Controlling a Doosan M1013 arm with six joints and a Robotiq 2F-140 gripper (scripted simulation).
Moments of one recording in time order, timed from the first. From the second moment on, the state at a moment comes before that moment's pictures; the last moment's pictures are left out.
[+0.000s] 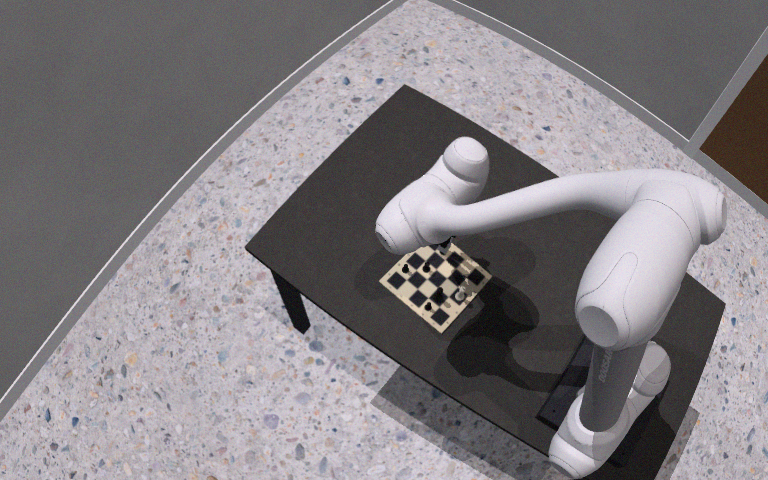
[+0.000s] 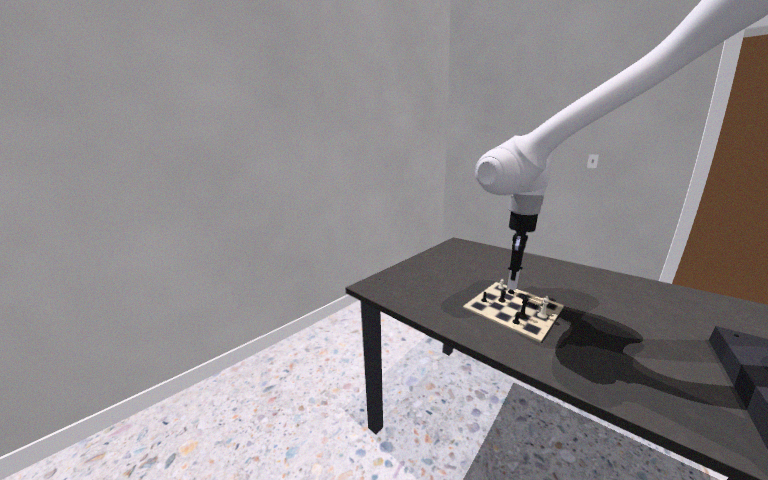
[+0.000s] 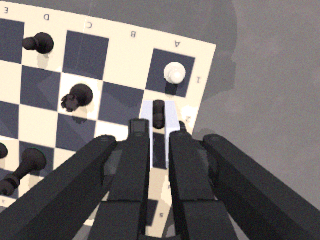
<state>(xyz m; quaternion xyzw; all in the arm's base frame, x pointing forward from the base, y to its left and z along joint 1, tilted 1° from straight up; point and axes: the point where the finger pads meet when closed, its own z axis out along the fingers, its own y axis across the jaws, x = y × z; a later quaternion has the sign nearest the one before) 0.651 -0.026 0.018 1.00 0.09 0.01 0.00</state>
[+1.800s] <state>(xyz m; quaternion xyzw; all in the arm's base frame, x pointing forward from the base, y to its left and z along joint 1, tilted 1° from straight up) 0.645 -0.025 0.111 1.00 0.09 0.00 0.00</state>
